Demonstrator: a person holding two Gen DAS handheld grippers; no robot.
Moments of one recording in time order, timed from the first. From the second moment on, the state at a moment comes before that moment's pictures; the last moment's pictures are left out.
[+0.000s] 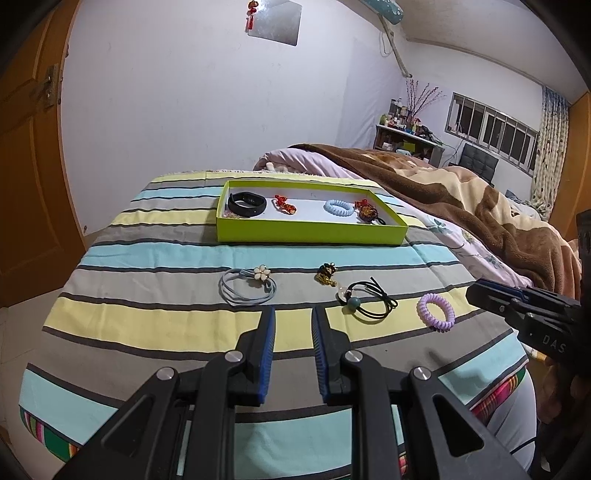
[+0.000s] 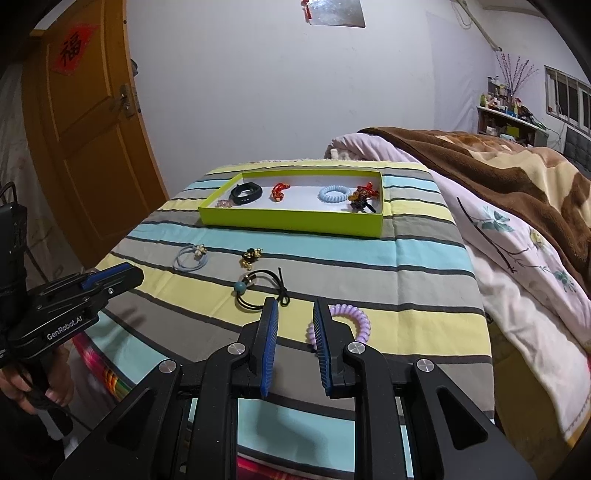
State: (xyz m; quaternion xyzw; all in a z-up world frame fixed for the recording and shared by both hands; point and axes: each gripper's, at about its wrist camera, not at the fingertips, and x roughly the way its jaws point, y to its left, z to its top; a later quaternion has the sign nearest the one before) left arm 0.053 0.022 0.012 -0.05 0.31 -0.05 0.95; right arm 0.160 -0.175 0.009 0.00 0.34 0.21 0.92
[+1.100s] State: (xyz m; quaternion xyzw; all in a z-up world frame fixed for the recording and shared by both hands) left arm 0.111 -0.034 -0.016 -0.04 0.38 -0.10 0.92; right arm 0.203 -0.199 -0.037 -0.01 0.40 0.16 0.90
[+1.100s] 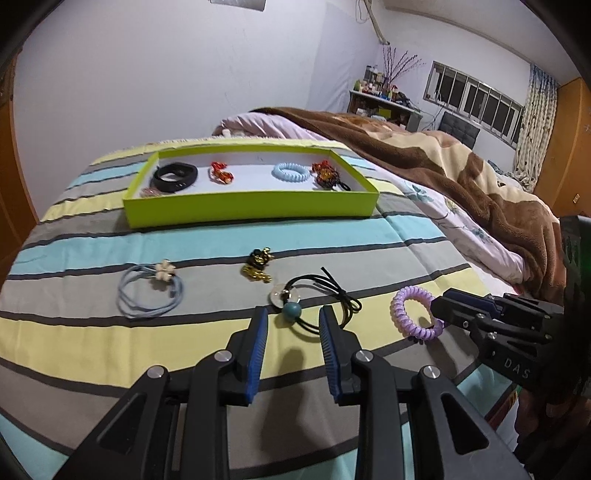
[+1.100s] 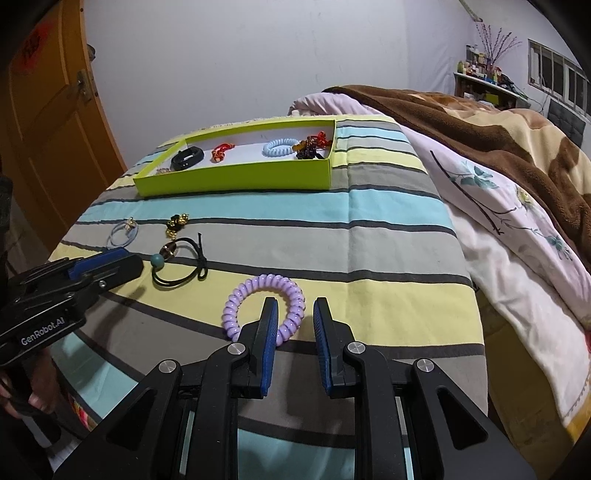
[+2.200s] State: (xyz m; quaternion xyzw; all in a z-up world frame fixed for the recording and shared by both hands) left arm 0.106 -0.035 -0.014 -0.02 0.38 -0.08 0.92; right arm 0.194 -0.192 -0.023 -0.02 0.38 0.16 0.91
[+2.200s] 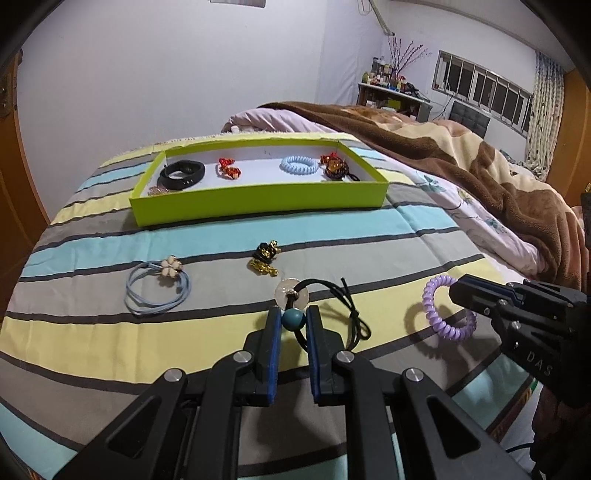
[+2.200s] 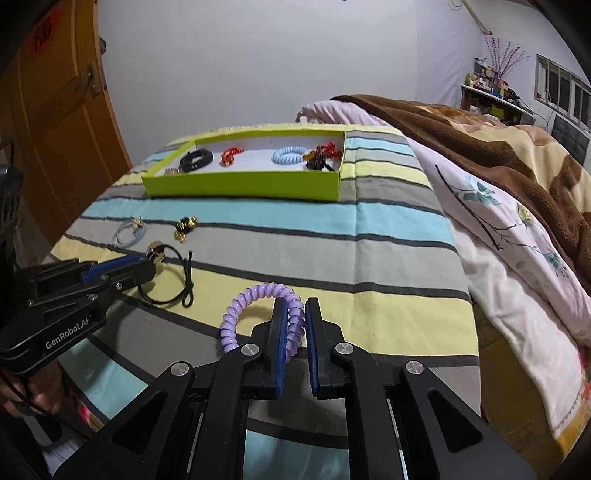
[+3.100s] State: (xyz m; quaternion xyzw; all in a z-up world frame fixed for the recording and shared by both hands) left arm 0.092 0.002 0.028 -0.03 0.31 -0.05 0.95; right arm 0.203 -0.160 0.018 -0.02 0.34 0.18 0.92
